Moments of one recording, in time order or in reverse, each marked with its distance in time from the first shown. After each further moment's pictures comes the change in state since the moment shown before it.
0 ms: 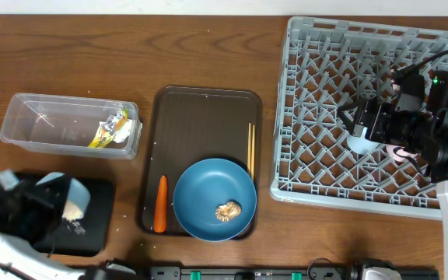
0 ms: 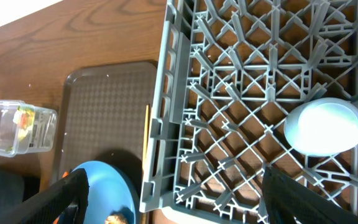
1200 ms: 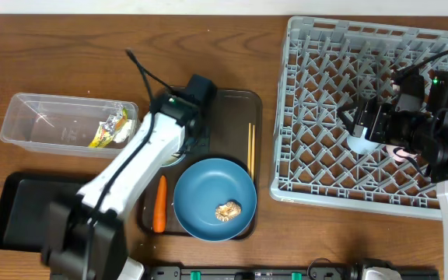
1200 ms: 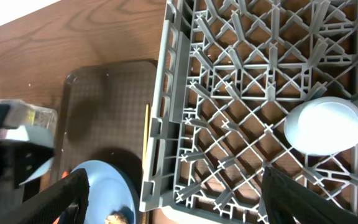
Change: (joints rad) left arm -1.709 0.510 0.496 0.019 -1.217 -0.556; right arm 0.000 0.000 0.000 -0.003 0.000 0.000
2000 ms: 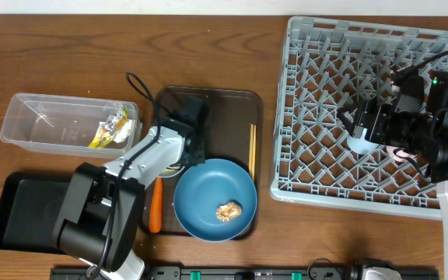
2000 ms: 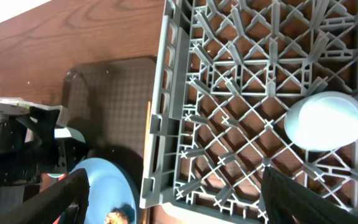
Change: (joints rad) left arm 0.051 0.125 -0.281 0.397 0.018 -0.026; right arm 0.000 0.000 0.000 -0.016 0.000 0.000
